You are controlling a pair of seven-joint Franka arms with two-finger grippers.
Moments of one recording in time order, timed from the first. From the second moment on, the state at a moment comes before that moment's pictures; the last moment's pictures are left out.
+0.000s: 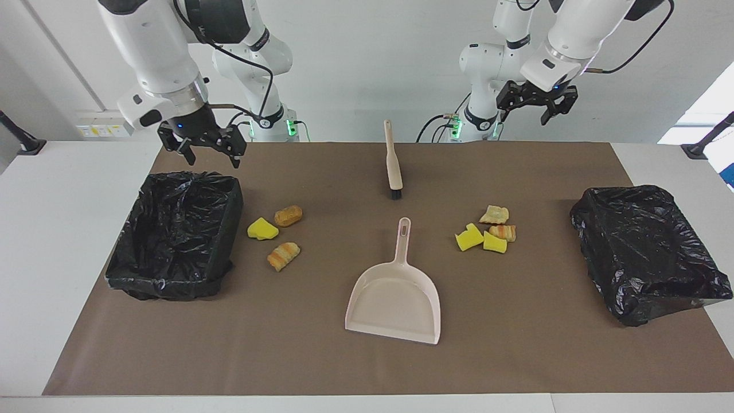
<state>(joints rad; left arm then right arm) -0.31 -0.21 0.01 -1.78 -0.06 1.40 -0.12 0.14 0.14 -0.01 -1.42 -0.01 1.52 0.22</state>
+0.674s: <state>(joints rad) -0.79 -0.36 0.00 -2.23 -0.09 1.73 -0.68 0.27 0.43 0.00 -1.37 0.12 1.80 0.55</state>
